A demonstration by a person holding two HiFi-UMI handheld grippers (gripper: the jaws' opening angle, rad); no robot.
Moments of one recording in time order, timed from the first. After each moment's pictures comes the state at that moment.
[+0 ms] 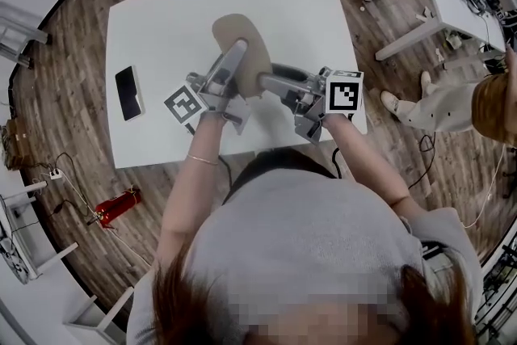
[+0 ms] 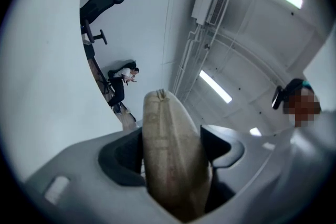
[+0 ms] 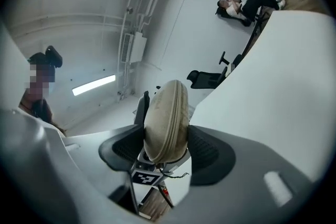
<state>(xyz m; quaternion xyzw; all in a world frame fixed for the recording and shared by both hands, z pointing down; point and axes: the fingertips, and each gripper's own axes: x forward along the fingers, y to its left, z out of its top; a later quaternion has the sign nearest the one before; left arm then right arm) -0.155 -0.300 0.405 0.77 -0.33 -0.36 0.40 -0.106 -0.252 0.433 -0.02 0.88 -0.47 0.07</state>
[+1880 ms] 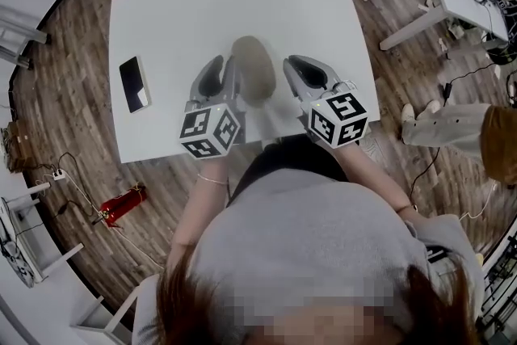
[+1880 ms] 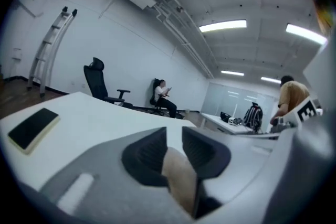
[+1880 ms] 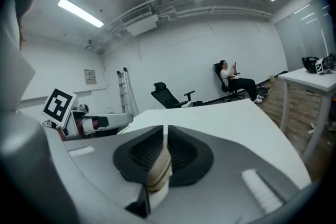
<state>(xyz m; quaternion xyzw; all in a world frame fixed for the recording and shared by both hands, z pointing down) -0.201 -0.239 0.462 0.75 -0.63 -0.02 0.20 -0.078 -0.247 0.471 -0.33 0.92 -0.19 -0.09</state>
